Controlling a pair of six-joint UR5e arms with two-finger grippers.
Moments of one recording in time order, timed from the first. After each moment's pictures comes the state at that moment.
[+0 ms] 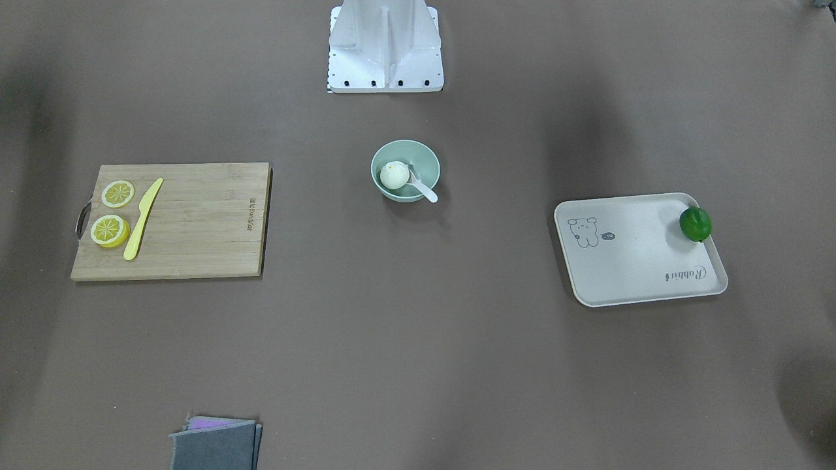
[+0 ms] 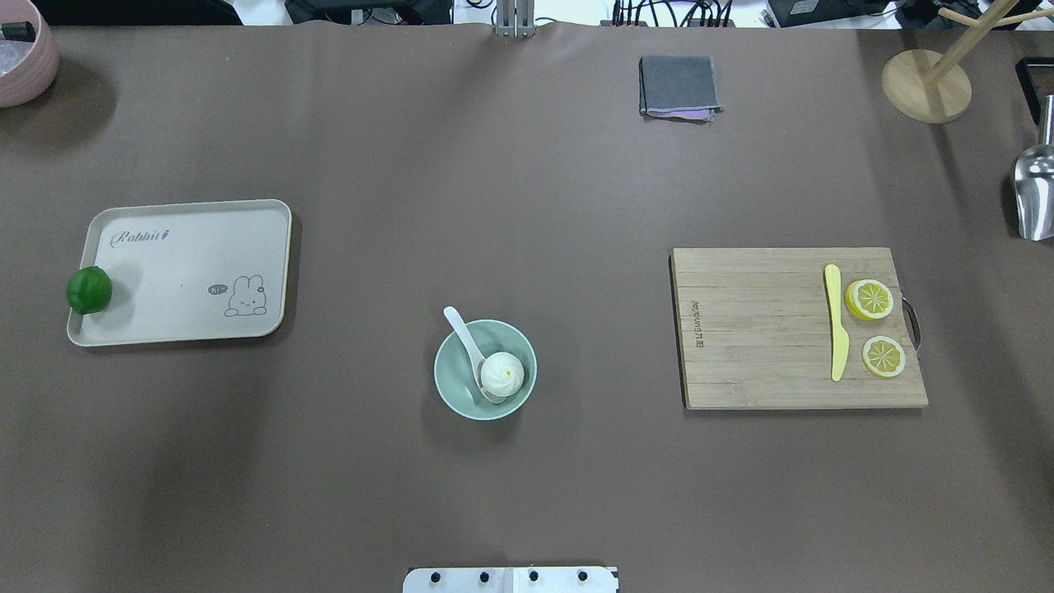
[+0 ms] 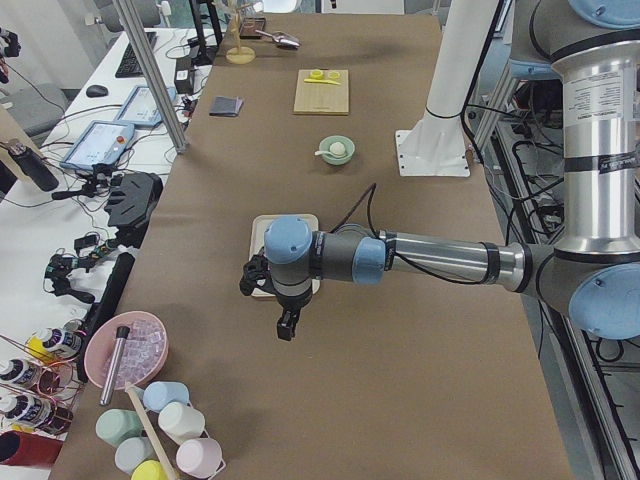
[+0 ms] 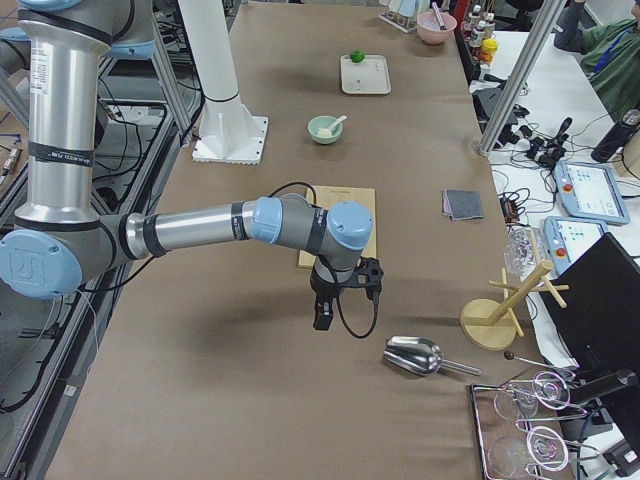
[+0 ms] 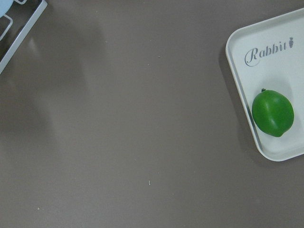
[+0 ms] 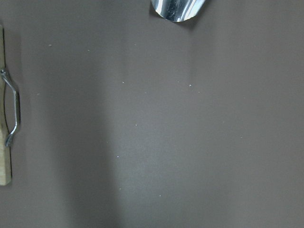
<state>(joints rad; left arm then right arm) -1.53 -1.45 -1.79 -1.56 -2.36 0.16 1.53 -1.70 1.85 -1.90 2.28 -0.14</state>
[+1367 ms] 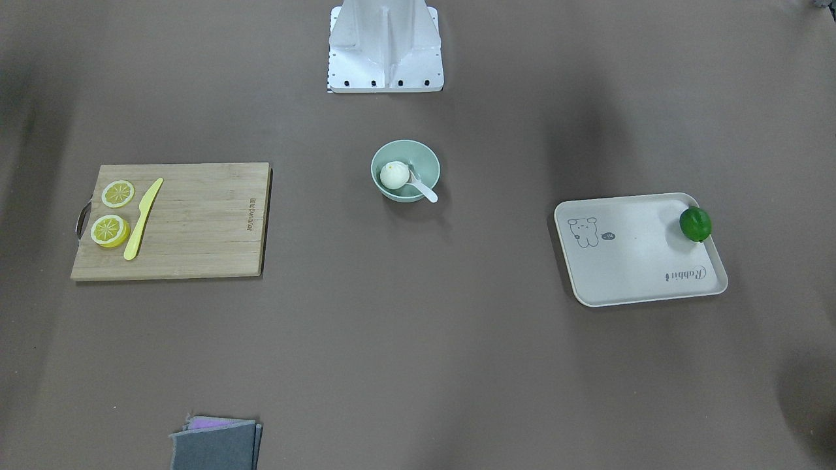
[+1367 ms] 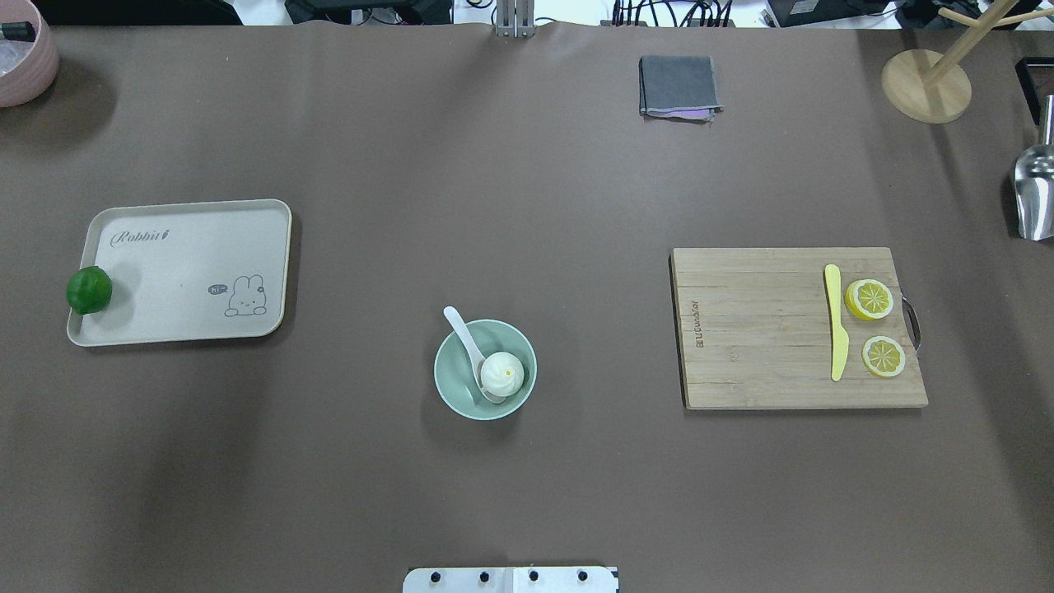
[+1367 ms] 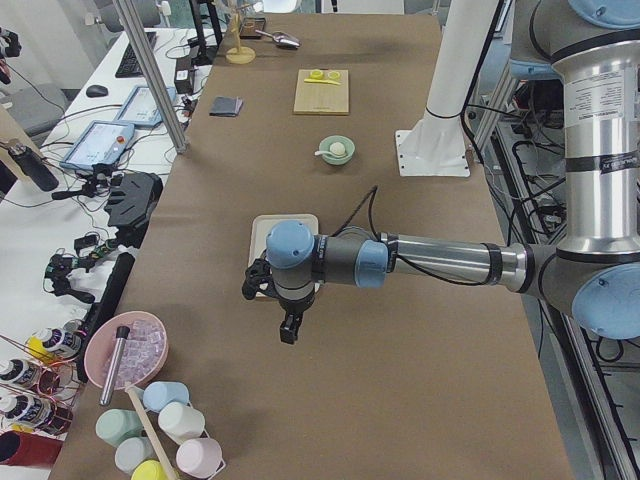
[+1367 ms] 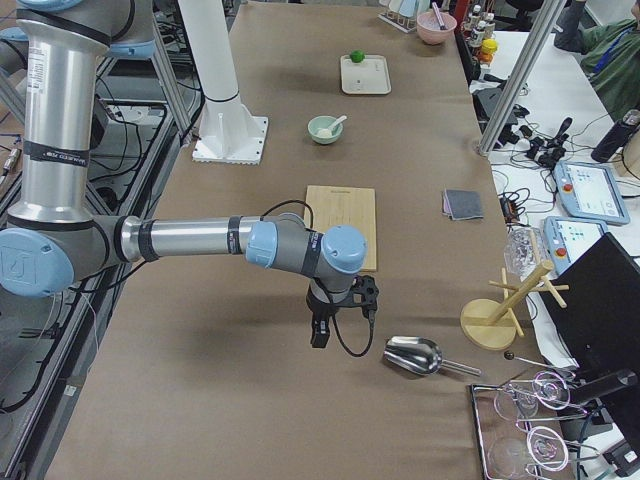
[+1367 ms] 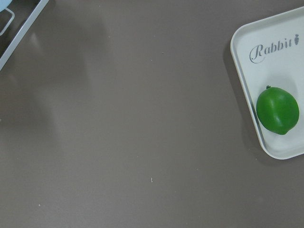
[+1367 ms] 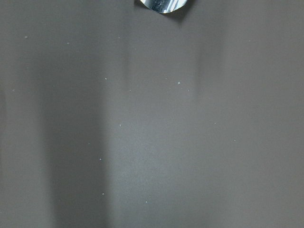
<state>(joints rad) -1.53 -1.44 -1.79 -1.56 -2.37 0.16 1.53 -1.73 1.80 -1.81 2.29 -0.14</state>
